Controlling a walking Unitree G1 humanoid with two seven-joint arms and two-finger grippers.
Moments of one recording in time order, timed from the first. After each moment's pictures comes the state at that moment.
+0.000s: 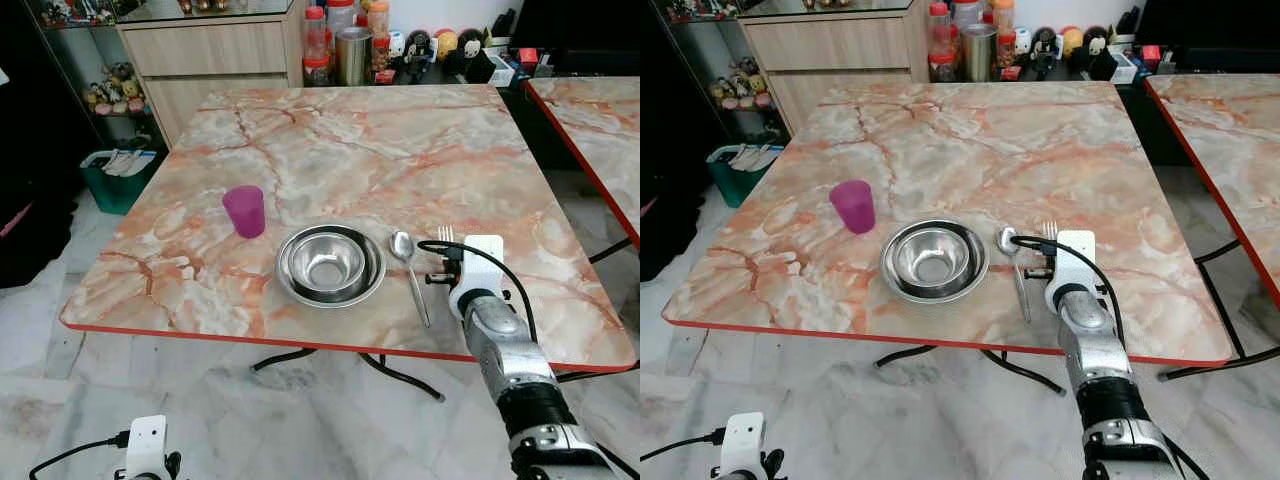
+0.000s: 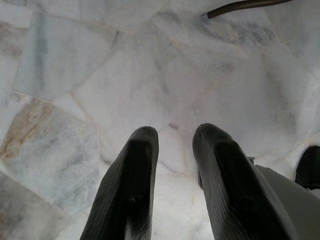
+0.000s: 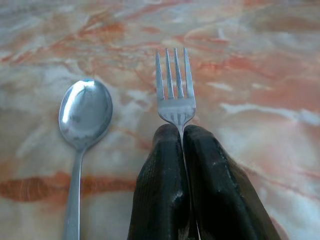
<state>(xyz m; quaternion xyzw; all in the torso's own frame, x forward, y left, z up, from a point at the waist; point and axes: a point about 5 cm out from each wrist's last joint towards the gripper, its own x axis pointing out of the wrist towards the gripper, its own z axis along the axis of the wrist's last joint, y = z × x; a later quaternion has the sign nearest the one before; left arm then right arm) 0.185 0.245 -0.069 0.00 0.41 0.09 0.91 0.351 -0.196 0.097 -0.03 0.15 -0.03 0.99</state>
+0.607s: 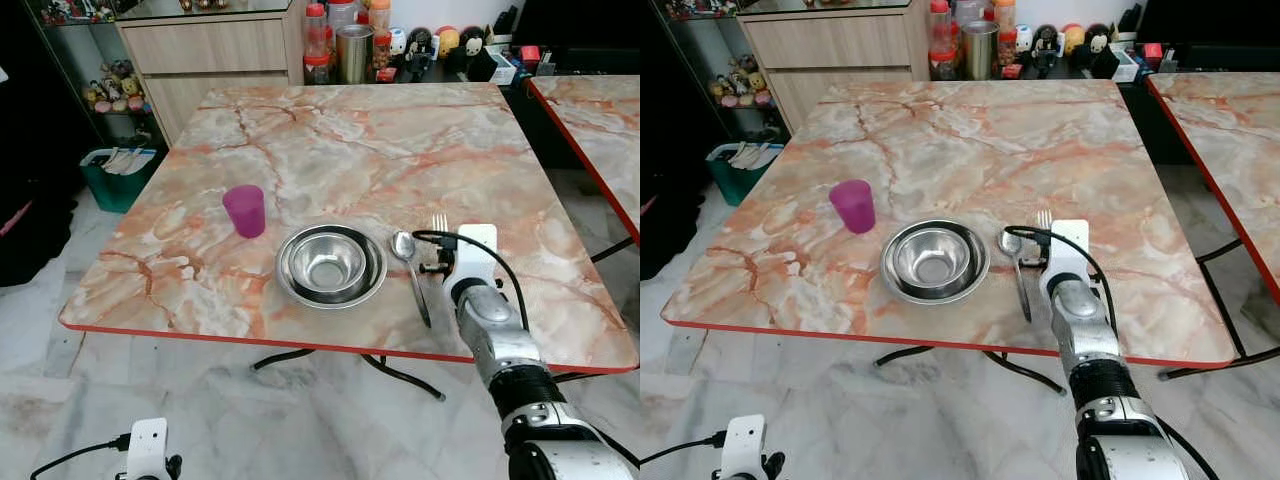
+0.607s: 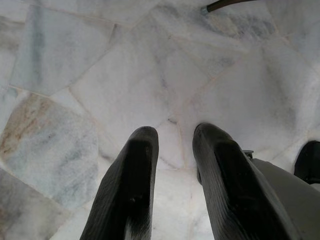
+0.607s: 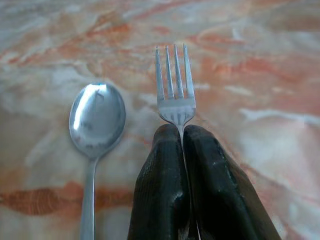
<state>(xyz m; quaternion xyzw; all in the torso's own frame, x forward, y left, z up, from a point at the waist) 0.181 0.243 -0.072 0.00 0.42 0.09 0.90 0.358 -0.188 0.094 -0.02 0.15 -0.02 0.99</state>
